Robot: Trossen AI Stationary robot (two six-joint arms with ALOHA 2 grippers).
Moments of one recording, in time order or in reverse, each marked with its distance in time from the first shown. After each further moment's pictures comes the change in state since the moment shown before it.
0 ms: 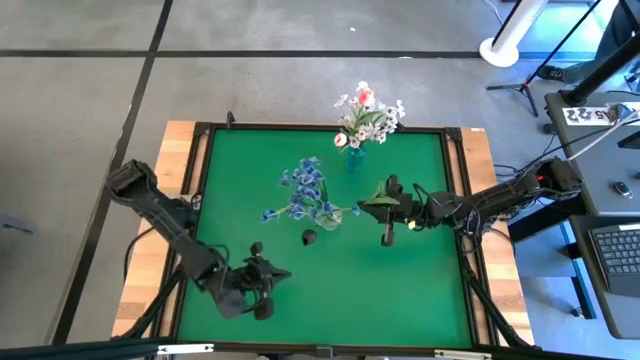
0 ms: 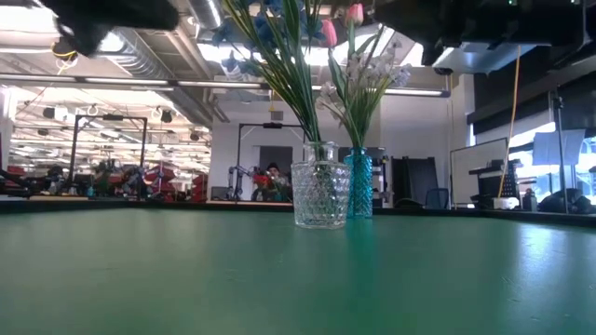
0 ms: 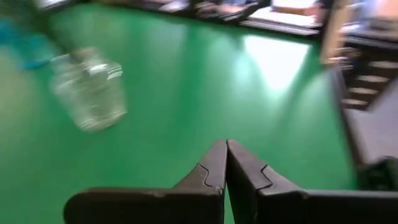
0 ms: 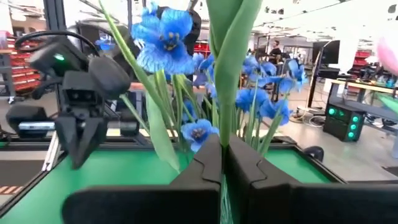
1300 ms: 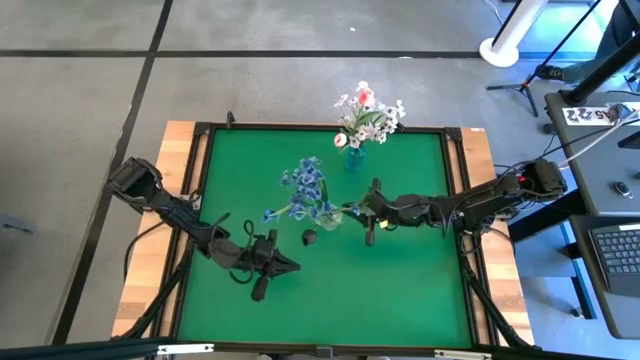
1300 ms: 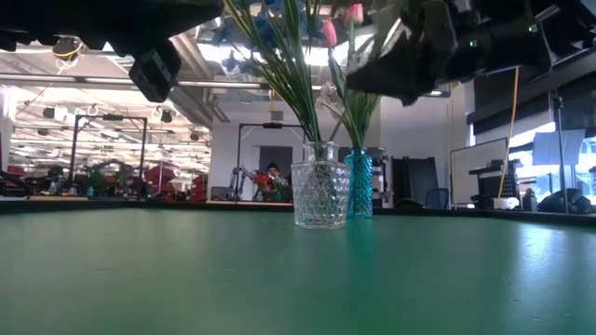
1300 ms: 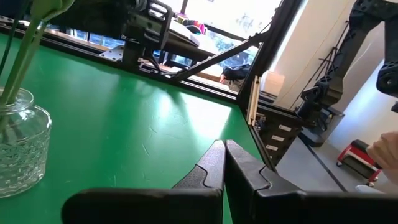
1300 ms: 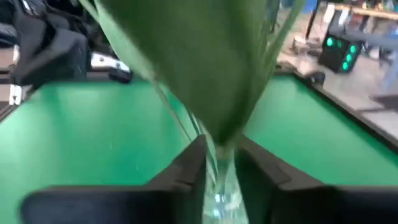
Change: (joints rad) left arm 0.202 0.001 -0.395 1.015 0.387 0.306; right arm -0.064 0.190 0.101 -0.229 -0.015 0.107
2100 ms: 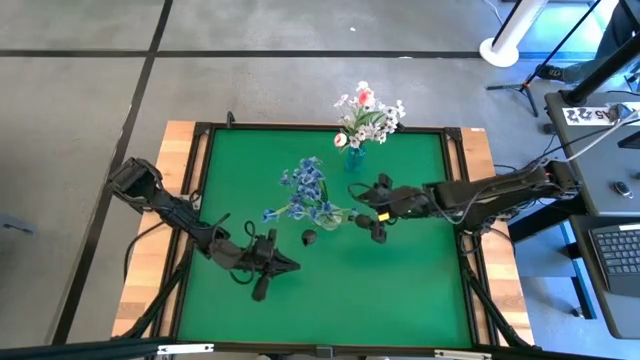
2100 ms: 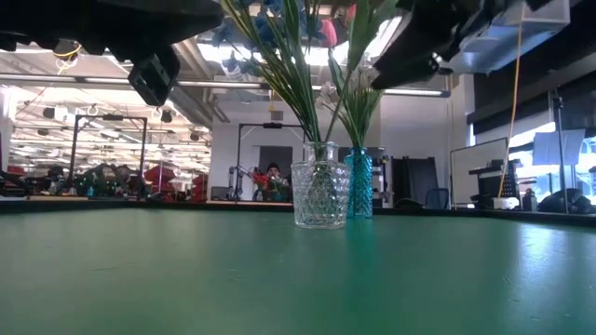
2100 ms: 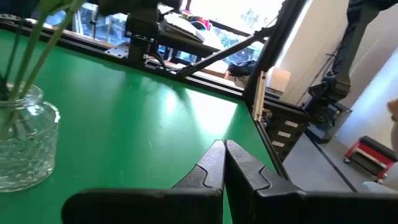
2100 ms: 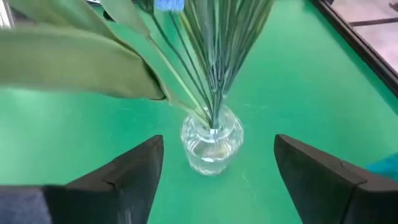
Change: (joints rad) left arm -0.001 0.001 0.001 -0.026 -0.013 0.001; right arm 0.002 -0.150 0.328 -0.906 -0.040 0.150
